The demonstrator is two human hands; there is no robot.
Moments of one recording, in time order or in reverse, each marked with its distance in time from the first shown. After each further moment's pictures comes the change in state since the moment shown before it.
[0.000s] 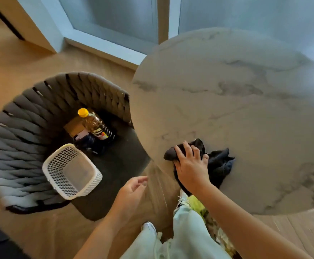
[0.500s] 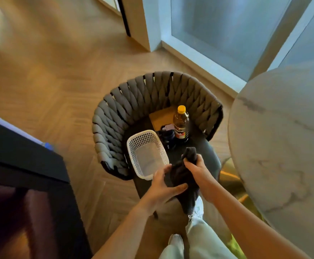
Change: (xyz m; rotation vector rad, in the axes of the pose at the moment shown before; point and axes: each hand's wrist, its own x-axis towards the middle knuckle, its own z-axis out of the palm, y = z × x) left_hand -0.017 -0.097 -0.118 -0.433 0.190 0.052; right_hand 0.011 -0.215 0.028 1.252 -0.507 0.029
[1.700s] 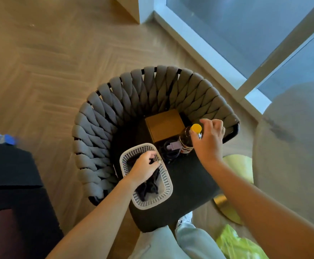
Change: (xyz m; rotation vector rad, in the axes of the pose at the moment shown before) left_hand 0.191 0.024 -0.134 0.340 0.074 -0.045; right_hand 0.182 -0.111 0.032 -0.937 0.634 -0.495
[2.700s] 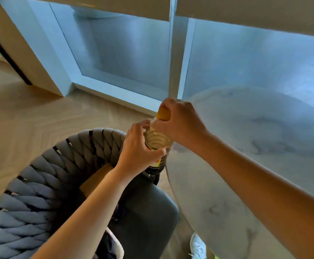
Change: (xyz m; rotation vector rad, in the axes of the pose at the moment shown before) left_hand -0.019 0.296 0.106 0.302 0.108 0.900; right_hand 0.051 0.030 -0.271 -0.008 0.080 -0.077
